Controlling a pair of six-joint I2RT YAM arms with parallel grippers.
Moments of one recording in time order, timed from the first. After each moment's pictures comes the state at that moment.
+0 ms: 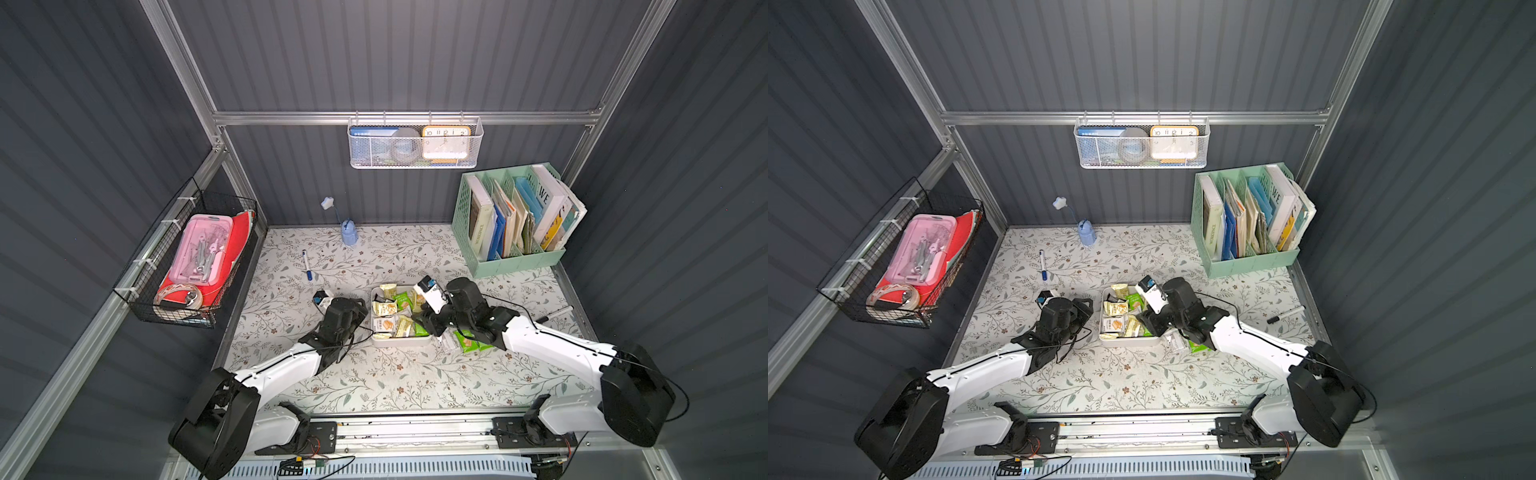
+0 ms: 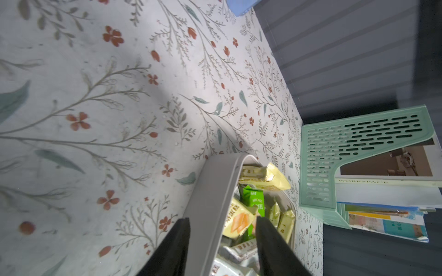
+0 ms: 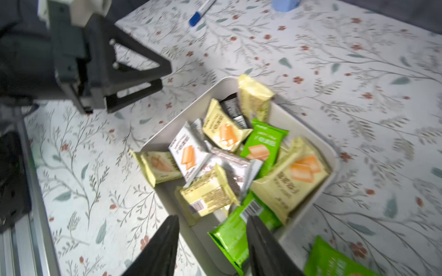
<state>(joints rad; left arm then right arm) -0.48 1.24 0.45 0.22 -0.21 -1.22 0.72 1.39 0.82 -0.10 -0.25 -0.06</state>
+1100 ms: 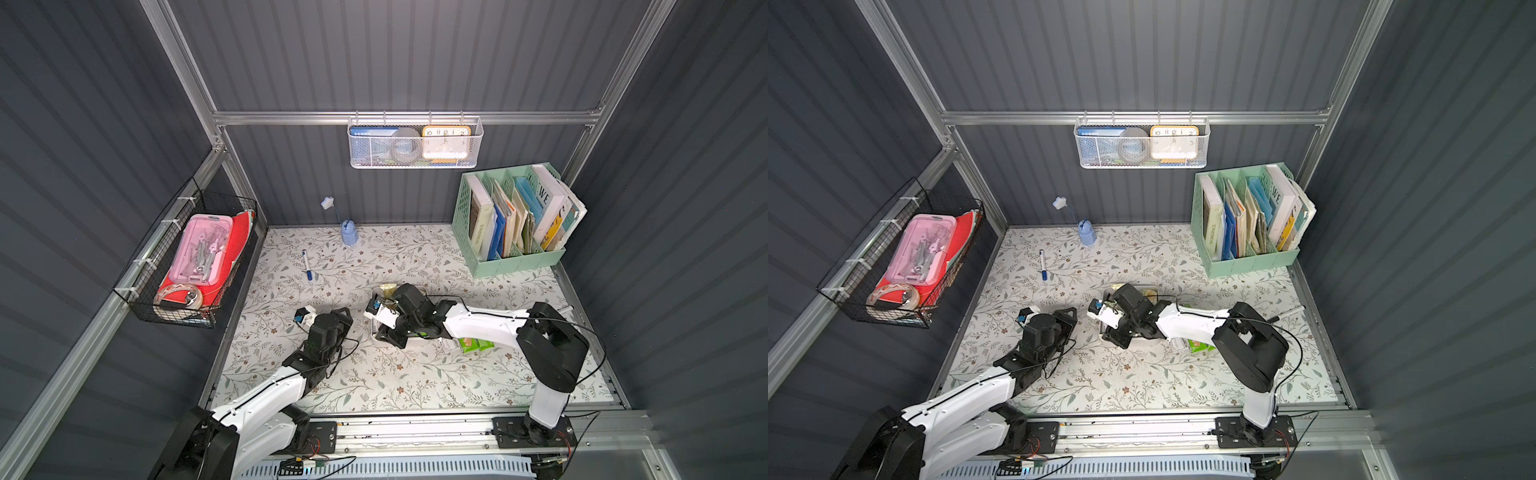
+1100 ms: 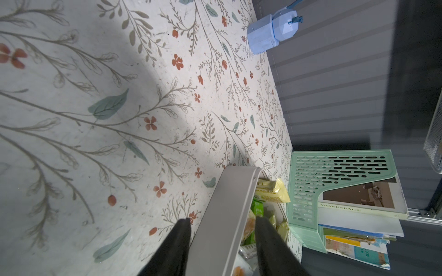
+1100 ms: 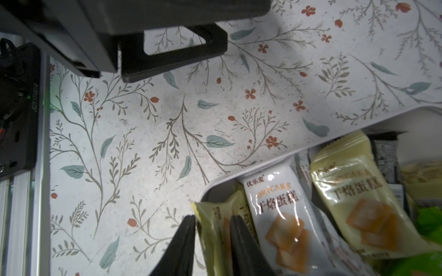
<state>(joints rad) -0.43 1.02 0.29 0.24 -0.24 -1.33 0.89 1.83 1.14 -0.17 -0.33 -0.21</state>
